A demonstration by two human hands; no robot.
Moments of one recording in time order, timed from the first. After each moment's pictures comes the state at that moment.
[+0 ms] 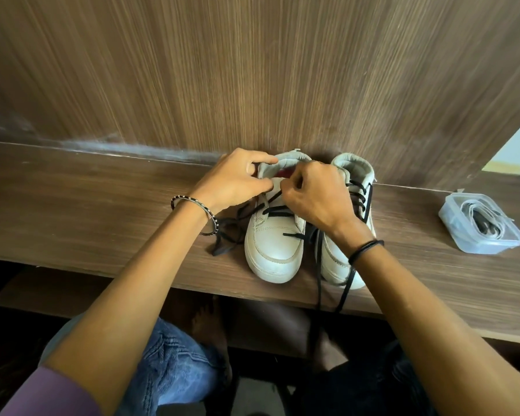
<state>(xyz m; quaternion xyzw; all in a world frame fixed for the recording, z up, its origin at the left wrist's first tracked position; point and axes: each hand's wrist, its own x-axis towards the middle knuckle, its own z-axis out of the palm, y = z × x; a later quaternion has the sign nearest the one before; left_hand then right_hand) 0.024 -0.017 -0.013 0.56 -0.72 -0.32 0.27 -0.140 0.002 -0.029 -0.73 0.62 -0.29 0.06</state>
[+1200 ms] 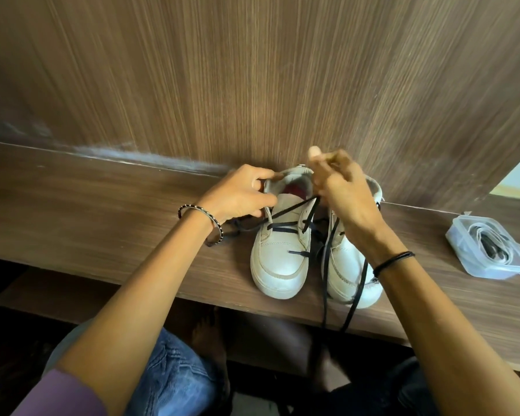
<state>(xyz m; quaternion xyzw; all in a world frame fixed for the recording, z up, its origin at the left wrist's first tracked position) 0.036 -0.032 -0.024 0.50 -0.69 -0.43 0.29 -0.156 0.003 -0.006 -0.58 0.53 -0.49 0.39</state>
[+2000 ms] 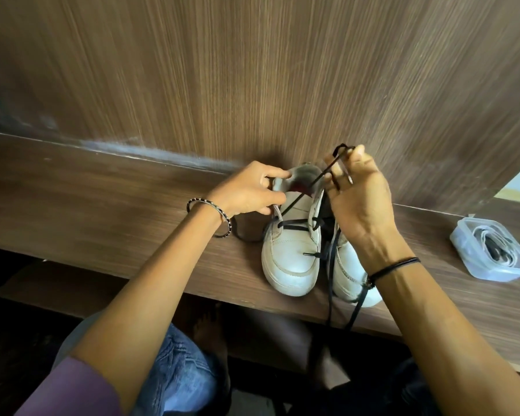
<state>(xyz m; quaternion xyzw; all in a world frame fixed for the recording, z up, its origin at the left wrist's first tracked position) 0.036 -0.033 -0.022 0.50 -0.68 -0.46 0.28 -0.150 0.003 -0.007 -0.28 0.30 -0.69 0.60</state>
